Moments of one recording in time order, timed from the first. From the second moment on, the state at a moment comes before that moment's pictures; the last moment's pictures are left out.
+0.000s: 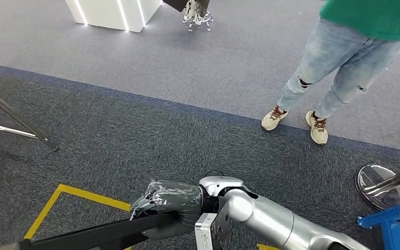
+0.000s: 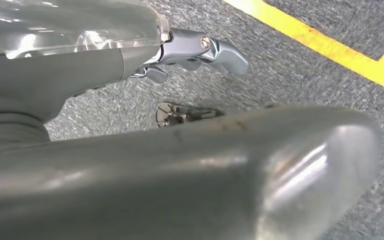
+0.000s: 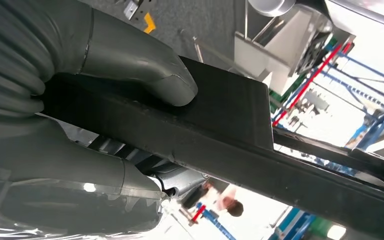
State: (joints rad) left arm -0.04 -0.05 1.02 -0.22 -0.64 -0.09 -0.35; right arm -0.60 -0.09 0.99 -1.43 0.16 0.36 -0.65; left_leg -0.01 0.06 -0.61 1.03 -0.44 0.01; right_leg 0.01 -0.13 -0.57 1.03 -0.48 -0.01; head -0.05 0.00
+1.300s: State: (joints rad) left arm -0.03 0.05 1.00 -0.21 -0.79 0.08 -0.21; right arm -0.58 -0.16 1.01 -1.47 0.28 0.32 -0.66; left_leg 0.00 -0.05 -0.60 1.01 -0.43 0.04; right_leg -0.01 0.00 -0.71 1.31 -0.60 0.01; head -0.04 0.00
